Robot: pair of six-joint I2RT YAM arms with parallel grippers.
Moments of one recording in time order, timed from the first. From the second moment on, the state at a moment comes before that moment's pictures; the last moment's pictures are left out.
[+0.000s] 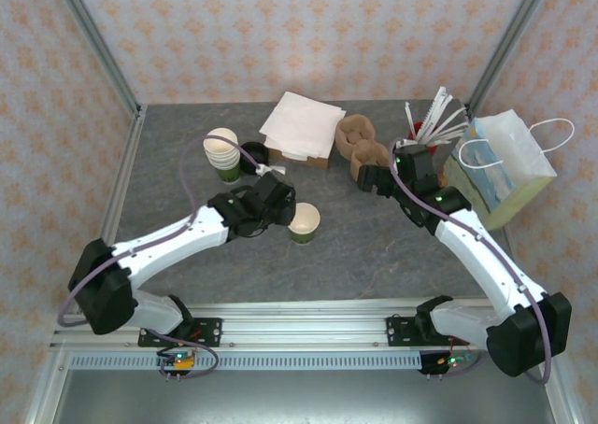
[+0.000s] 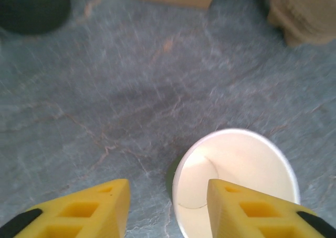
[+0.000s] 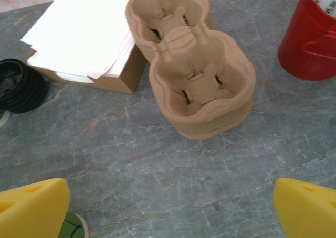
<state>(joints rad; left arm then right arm) -0.76 1.37 1.07 -0.58 -0.29 -0.60 0.39 1.11 0.99 -0.56 0.10 0.38</state>
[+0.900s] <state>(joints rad) -0.47 2.15 1.95 -0.97 -0.35 -0.17 0.52 1.11 0.98 -0.47 0.12 0.38</state>
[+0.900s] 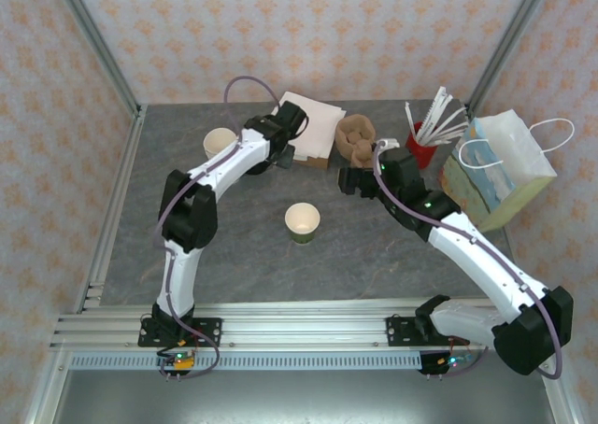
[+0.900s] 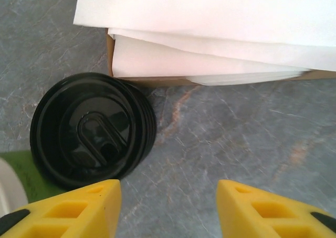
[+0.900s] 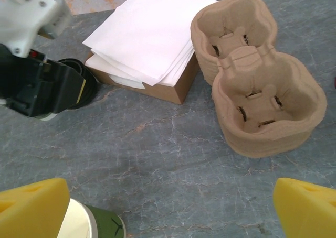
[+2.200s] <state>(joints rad) -0.40 2.36 2.18 -1.13 -0.31 -0.12 0.52 1.10 0.95 -0.49 0.15 0.38</state>
